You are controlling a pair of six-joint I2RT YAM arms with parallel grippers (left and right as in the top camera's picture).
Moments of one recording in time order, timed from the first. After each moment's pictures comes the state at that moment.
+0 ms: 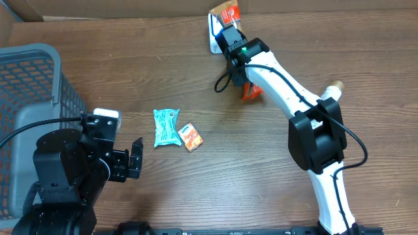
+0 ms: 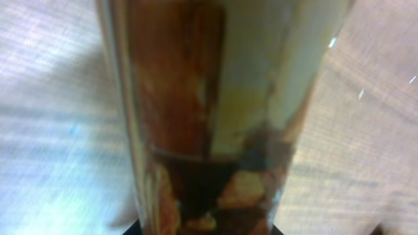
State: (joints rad) left arm 0.04 0.83 1.34 -1.26 0.02 0.20; right arm 0.50 2.31 2.06 -1.04 0.38 0.10
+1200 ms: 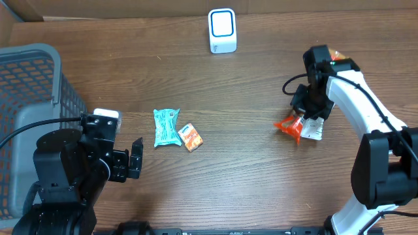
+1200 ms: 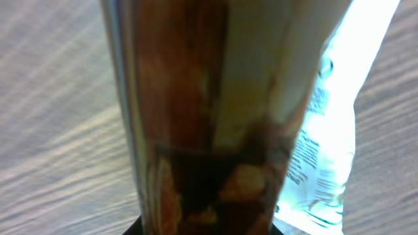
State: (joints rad) left arm 0.04 0.83 1.34 -1.26 0.02 0.20; right arm 0.12 1.87 1.37 -1.04 0.00 0.61
